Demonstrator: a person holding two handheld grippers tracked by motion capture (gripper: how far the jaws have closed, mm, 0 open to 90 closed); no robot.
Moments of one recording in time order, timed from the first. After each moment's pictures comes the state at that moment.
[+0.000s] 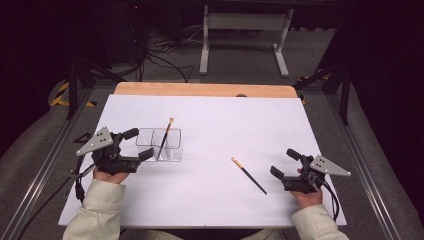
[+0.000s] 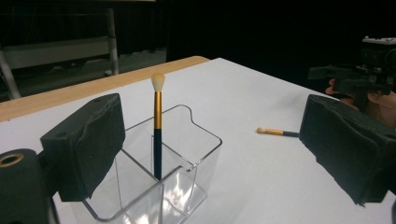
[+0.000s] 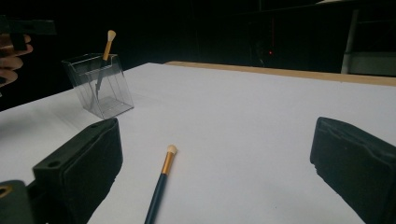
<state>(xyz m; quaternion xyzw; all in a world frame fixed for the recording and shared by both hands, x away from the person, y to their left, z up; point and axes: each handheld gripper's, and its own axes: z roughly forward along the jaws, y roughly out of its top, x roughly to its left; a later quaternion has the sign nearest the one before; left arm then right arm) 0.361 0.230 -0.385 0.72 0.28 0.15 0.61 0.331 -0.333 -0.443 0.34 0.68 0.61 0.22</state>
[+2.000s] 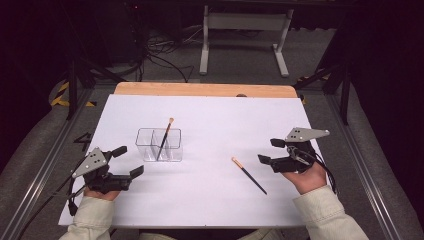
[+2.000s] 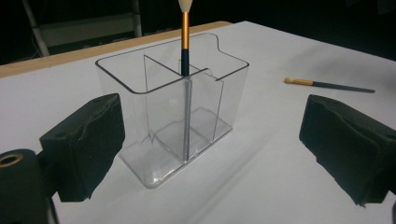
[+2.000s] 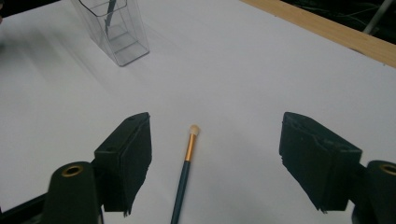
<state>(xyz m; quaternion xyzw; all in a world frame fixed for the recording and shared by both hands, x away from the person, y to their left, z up) 0.337 0.254 -0.431 0.74 0.31 0.19 0.56 0.360 -0.278 -0.350 0.33 0.83 0.42 0.16</state>
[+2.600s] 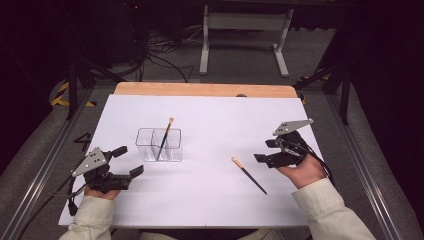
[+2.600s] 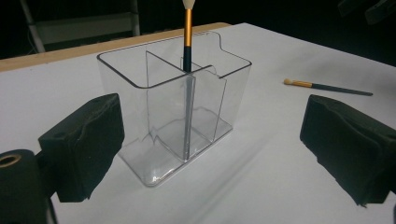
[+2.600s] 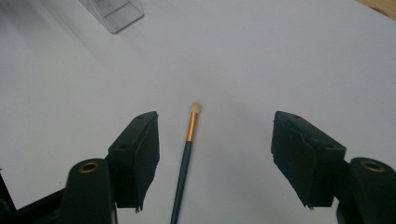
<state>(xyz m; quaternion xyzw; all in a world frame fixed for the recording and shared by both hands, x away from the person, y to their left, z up) 0.340 0.257 -0.434 0.74 0.31 0.18 0.57 0.376 -0.259 -0.341 0.34 0.87 0.33 0.12</state>
